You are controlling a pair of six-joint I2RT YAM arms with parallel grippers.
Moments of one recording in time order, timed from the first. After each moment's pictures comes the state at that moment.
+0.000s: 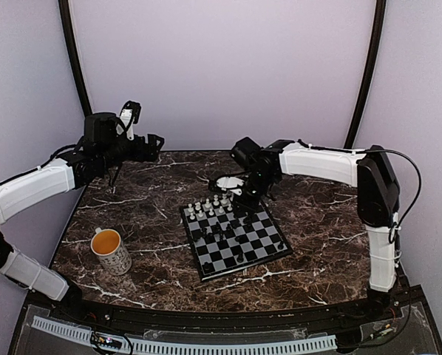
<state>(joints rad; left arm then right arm) -0.45 1.35 1.08 -0.03 -0.09 -0.09 0.79 2.09 1.74 -0.86 -0.18 -0.53</state>
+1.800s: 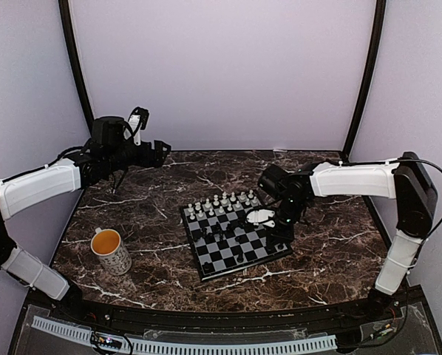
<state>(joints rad) -0.46 1.40 1.08 -0.04 -0.03 -0.11 0.79 1.77 1.24 -0.88 -0.20 -0.65</state>
